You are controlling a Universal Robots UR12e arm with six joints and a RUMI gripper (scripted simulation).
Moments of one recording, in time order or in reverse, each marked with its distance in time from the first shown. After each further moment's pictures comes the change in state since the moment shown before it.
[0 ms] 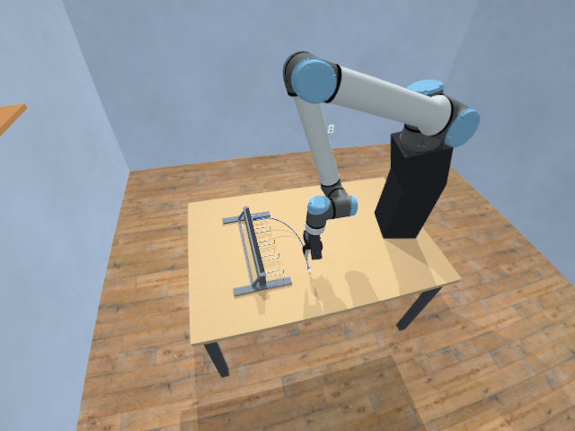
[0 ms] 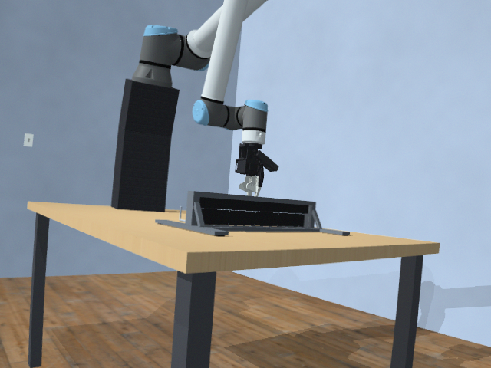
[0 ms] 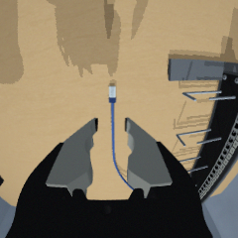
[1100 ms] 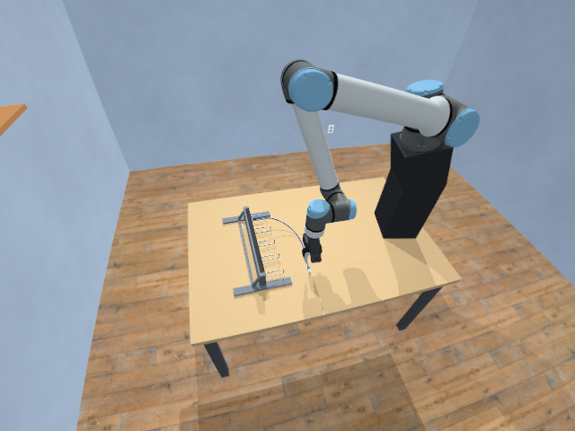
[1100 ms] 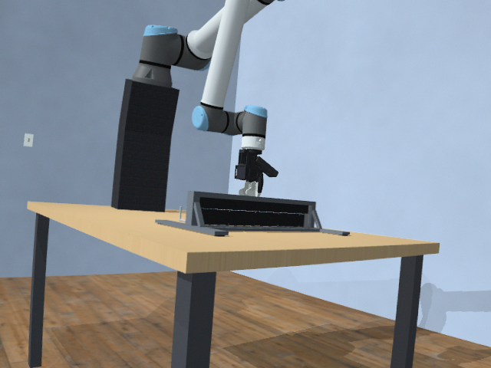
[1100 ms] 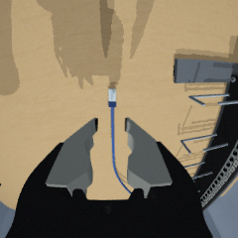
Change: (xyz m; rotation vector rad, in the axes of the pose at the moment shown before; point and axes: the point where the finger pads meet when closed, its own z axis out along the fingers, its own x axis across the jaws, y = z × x) arm 0.000 0.000 0.023 0.000 0.000 0.000
